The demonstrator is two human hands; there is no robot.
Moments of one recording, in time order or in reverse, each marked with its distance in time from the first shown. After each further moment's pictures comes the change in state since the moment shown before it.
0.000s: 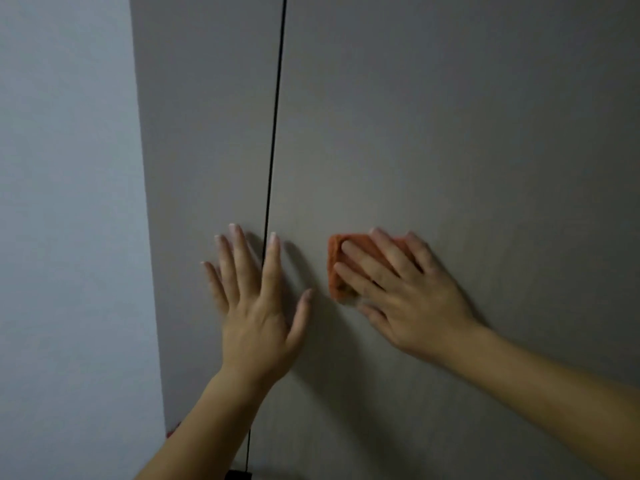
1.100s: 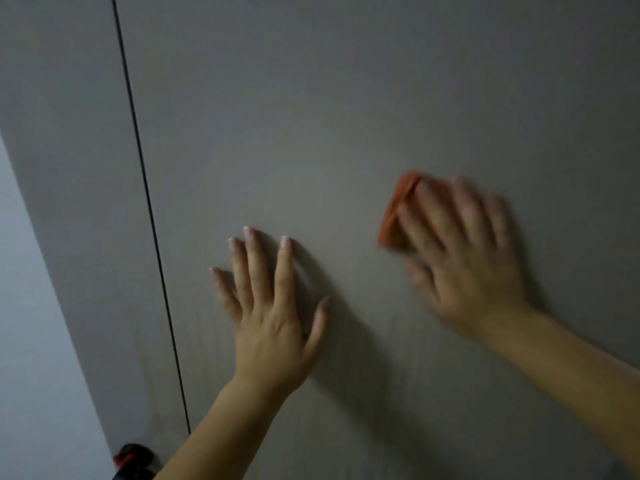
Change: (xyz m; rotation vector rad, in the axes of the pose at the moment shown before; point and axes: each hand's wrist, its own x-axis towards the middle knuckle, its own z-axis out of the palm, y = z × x) left_hand 0.005 0.122 0.042 0.037 -0.046 0.085; right_hand -0.094 0.120 0.009 0.078 0.113 0.368
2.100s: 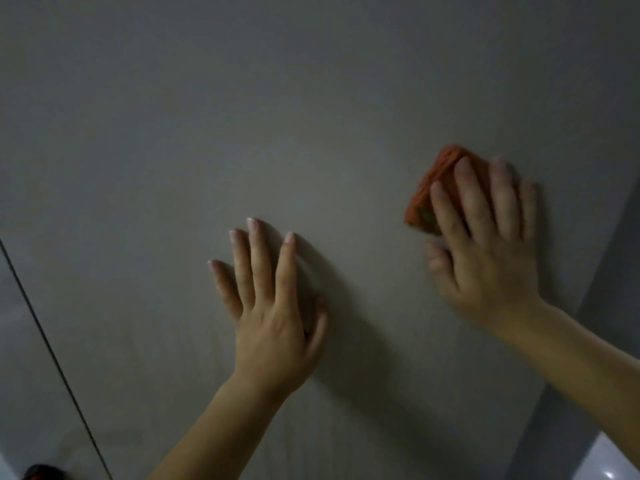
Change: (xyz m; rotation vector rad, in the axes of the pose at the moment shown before) left_hand 0.004 0.126 0.052 -0.065 0.060 0.116; right_hand -0.083 0.130 0.000 -0.026 0.045 0.182
